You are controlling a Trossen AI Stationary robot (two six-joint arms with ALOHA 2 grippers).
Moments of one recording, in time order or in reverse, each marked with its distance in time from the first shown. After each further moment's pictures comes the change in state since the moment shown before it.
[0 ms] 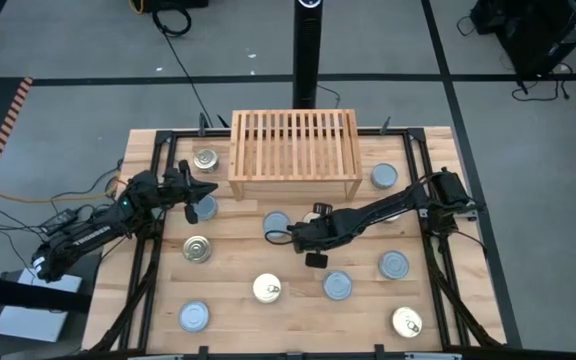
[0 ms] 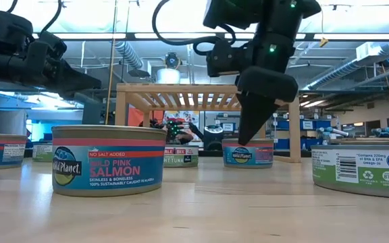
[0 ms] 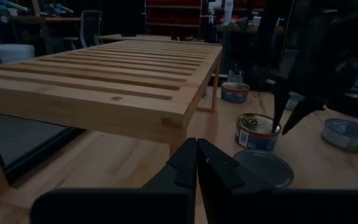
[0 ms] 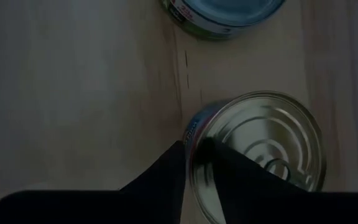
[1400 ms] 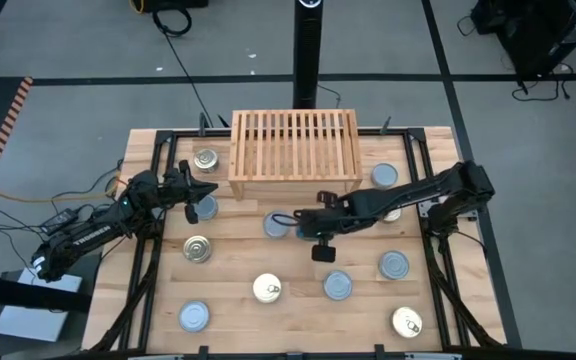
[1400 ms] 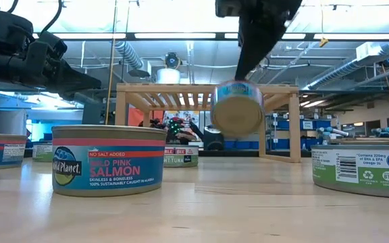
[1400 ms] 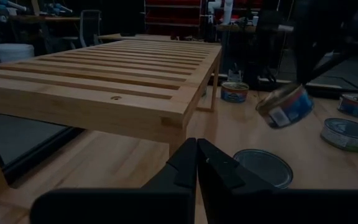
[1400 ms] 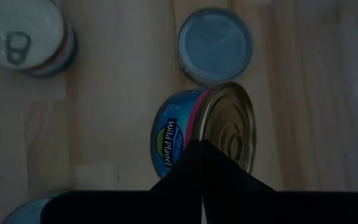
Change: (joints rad) left arm 0.000 0.000 0.000 0.001 0.001 0.001; right arm -0.010 -0.228 0.105 -0.122 -0.077 -0.064
